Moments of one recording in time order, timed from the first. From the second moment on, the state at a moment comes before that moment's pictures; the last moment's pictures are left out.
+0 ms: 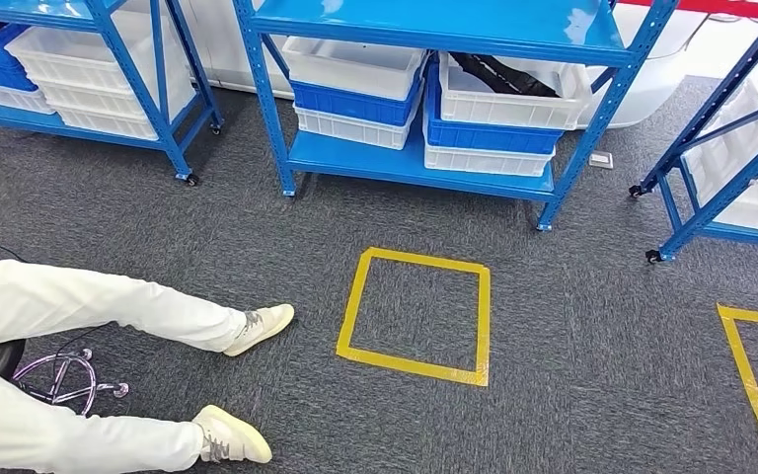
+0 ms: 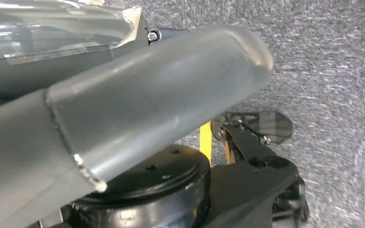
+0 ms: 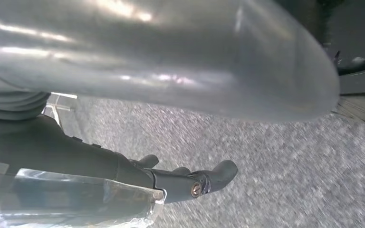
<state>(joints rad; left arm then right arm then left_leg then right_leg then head) -0.08 -0.29 1.02 -0.18 -0.86 0.06 -0.18 -0.06 0.14 -0.34 -0.18 1.16 -0.04 0.13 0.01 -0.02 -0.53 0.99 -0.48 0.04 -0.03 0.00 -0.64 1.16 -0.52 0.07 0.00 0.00</state>
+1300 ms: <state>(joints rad) -0.08 -0.29 1.02 -0.18 -0.89 0.04 -0.18 -0.06 0.14 -0.35 -0.18 1.15 -0.05 0.11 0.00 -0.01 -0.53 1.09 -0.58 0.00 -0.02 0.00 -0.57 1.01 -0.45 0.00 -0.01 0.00</state>
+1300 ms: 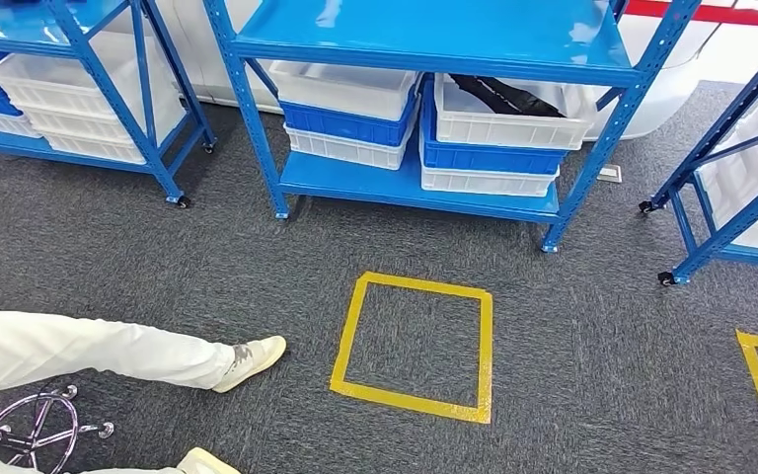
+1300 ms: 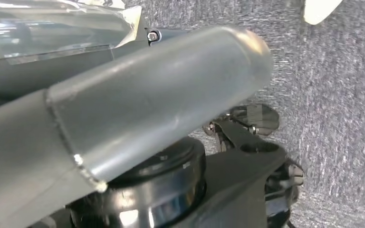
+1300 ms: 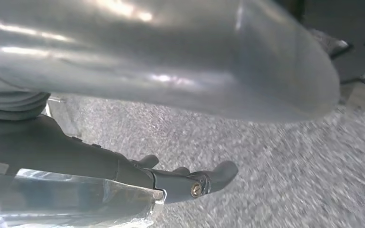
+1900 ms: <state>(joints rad) -0.08 -0.29 0.99 -0.18 -0.92 0.04 -0.17 -0.06 0.14 -0.38 -0.18 1.13 -0.06 0.12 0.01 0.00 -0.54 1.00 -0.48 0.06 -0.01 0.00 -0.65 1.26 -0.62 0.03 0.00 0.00</state>
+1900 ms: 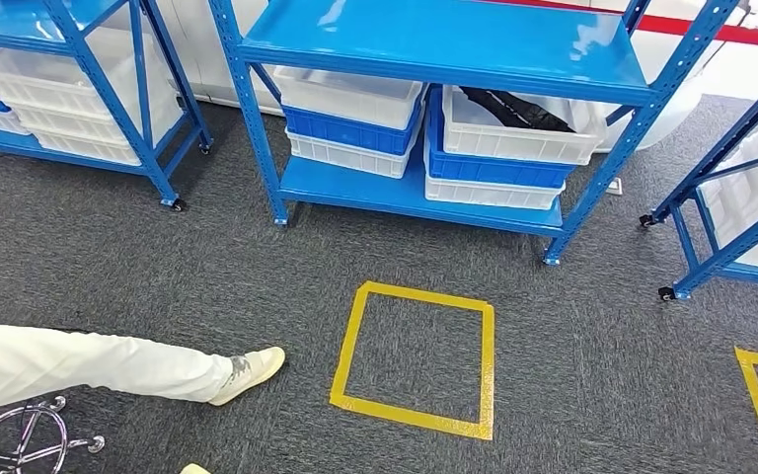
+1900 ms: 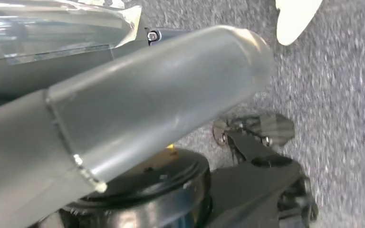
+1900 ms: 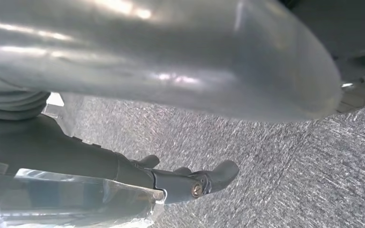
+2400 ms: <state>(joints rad) -0.08 -0.28 0.99 -0.18 -0.92 0.04 -0.16 -0.06 0.14 -0.40 -0.18 1.14 -0.06 0.11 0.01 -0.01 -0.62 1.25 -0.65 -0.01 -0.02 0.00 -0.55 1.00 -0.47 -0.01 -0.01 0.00</state>
